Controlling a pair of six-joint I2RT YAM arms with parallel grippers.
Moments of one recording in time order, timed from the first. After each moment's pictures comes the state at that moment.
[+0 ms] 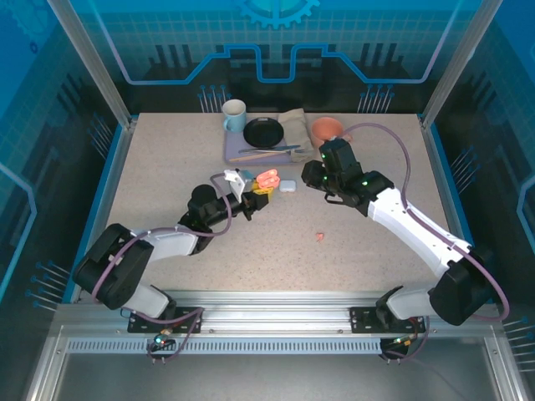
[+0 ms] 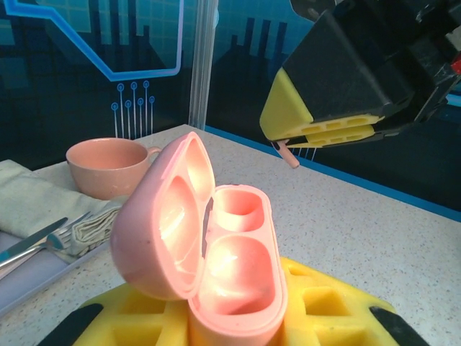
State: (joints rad) left arm -0.48 1.49 0.54 0.97 0.49 -0.14; right arm 0.56 1.36 1.19 -0.52 0.09 0.75
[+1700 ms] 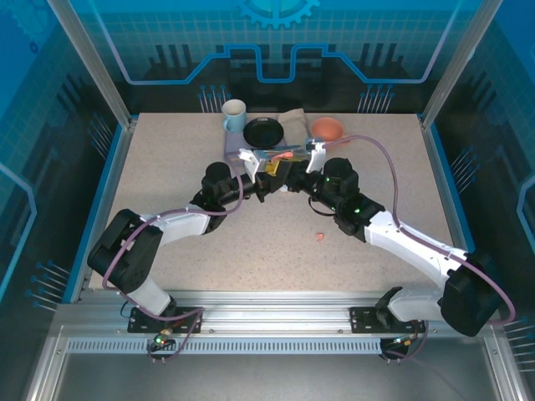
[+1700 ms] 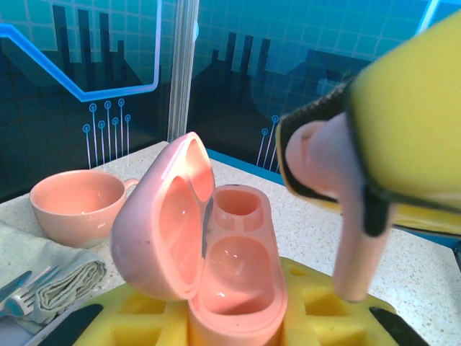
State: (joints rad) left arm -0.50 1.61 0.80 0.84 0.54 -0.17; right arm 0.67 1.28 0.90 0.24 -0.07 0.61
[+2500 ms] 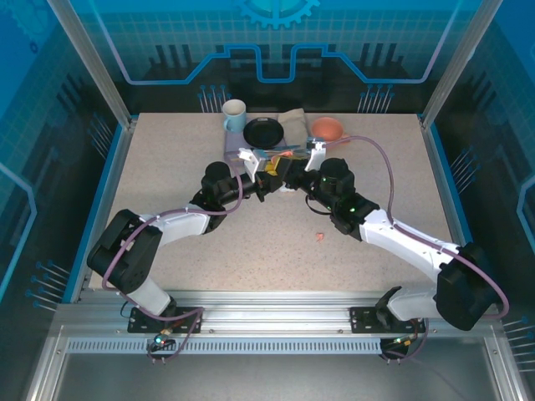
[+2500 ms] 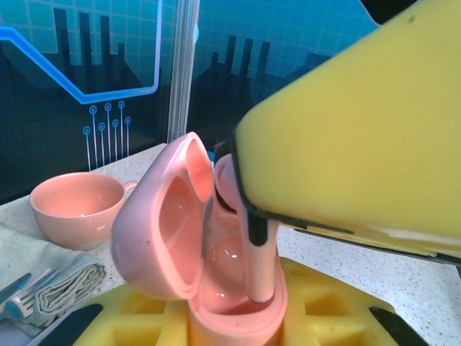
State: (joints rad) left arm -0.50 1.61 0.80 0.84 0.54 -0.17; right arm 0.67 1.32 0.90 0.30 -0.02 0.65
